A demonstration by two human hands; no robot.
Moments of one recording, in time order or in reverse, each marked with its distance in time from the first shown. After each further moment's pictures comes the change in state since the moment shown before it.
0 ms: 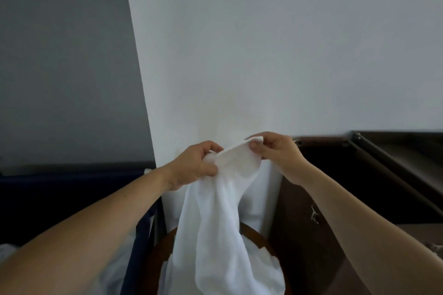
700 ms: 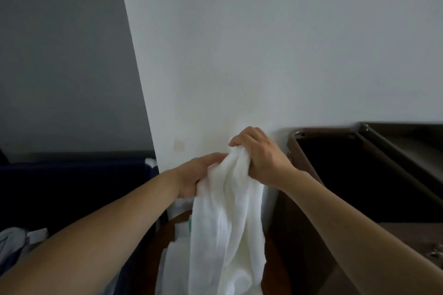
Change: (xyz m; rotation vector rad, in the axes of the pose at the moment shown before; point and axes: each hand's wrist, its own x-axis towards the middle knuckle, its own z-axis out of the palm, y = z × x) left_hand 0.020 -0.024 0.037 -0.483 -0.115 -0.454; right_hand -0.003 0.024 0.014 -0.760 -0.057 -0.540
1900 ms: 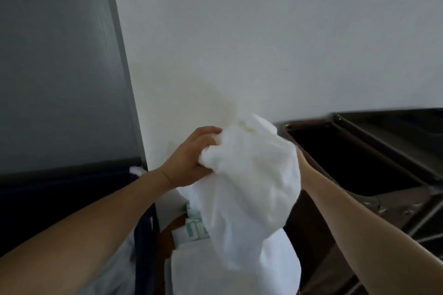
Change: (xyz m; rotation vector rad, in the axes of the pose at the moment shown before) left_hand 0.010 0.004 -0.113 0.922 0.120 1.254; right_hand 0.002 -0.034 0.019 0.616 0.198 1.048
